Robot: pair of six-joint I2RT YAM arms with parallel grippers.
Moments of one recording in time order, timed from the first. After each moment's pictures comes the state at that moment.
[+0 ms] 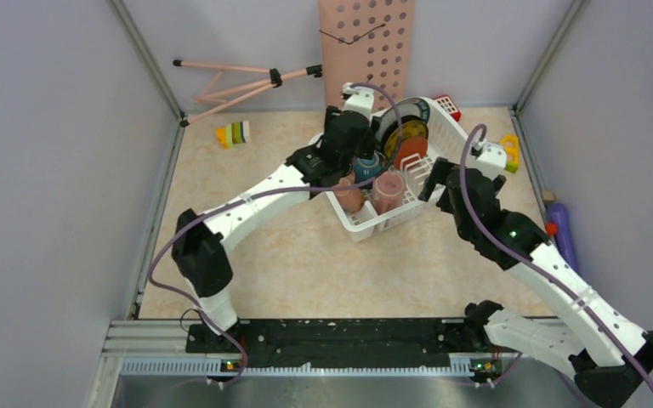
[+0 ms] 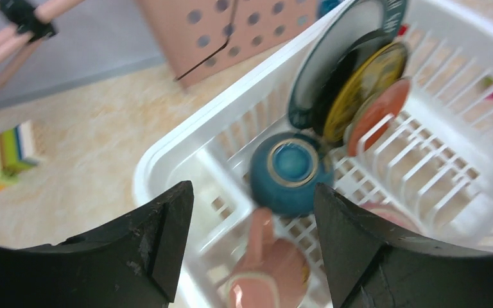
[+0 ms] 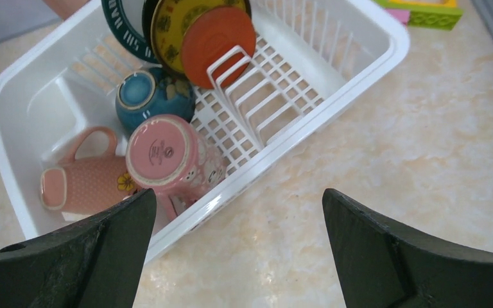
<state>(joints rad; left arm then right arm) -0.83 1.81 1.70 -0.25 -0.52 -0.14 0.65 0.87 1.02 -0.65 0.71 0.58</state>
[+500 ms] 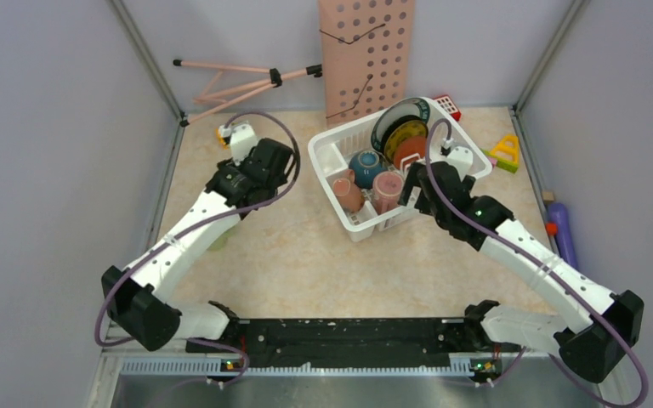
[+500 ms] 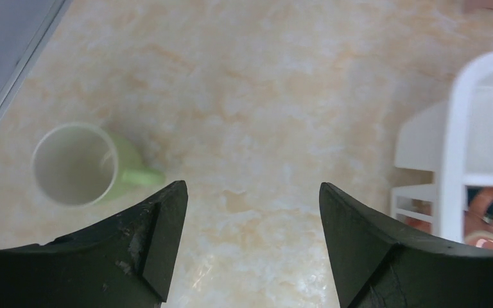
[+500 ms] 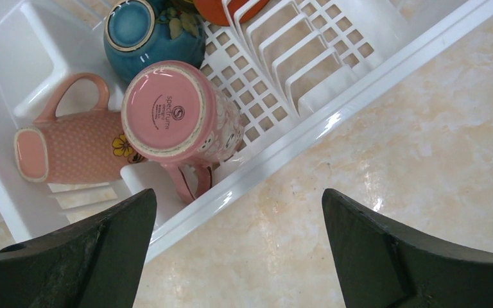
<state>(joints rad) -0.61 1.34 1.31 -0.77 -0.75 -0.71 0.65 1.08 1.02 -0.65 0.55 0.68</state>
